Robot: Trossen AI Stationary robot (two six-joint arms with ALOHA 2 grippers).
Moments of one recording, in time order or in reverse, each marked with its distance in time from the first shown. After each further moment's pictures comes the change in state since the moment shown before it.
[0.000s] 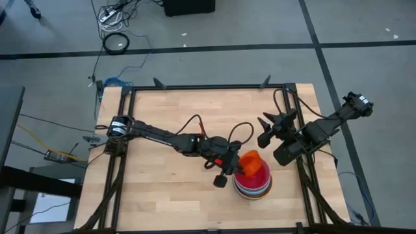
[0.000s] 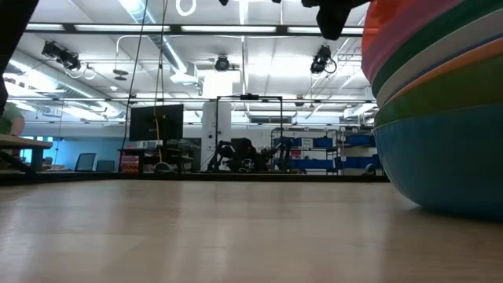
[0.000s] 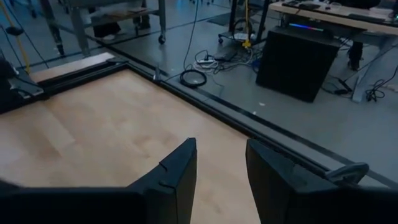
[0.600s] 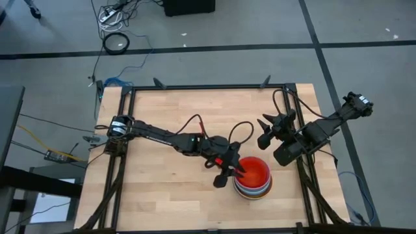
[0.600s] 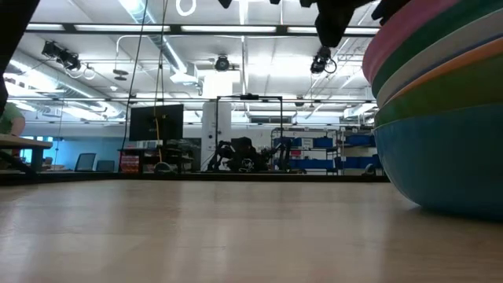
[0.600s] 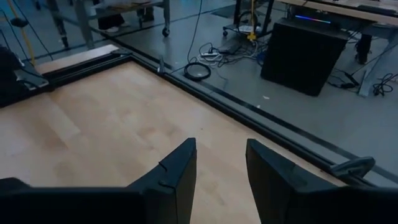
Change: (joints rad) left arm 0.006 -0.002 0.001 -0.011 0.039 -0.129; right arm 0.000 0.000 0.000 0.000 -0.039 0.000
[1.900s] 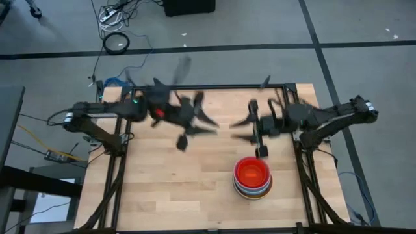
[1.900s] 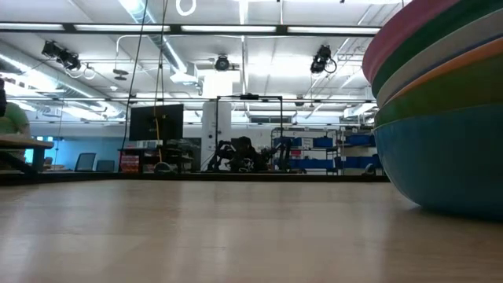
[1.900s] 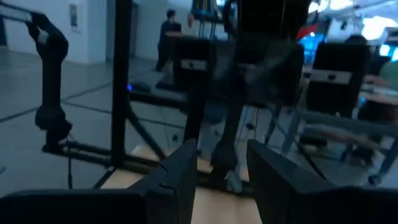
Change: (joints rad) left arm 0.163 -0.545 -0.010 -0.207 0.005 0.195; right arm -0.301 -0.005 0.012 1.191 -1.057 -1.288
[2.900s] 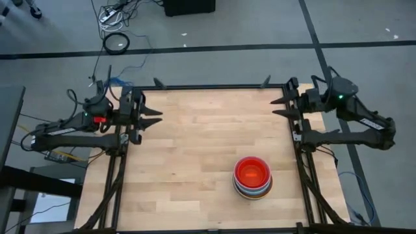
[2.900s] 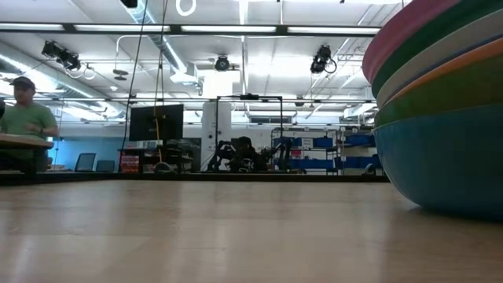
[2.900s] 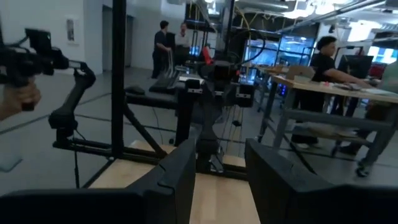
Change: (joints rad) left arm 0.170 -0.869 -0.800 0.054 -0.136 -0.108; right arm -0.509 -0.484 -0.117 -0.333 -0.511 0.049
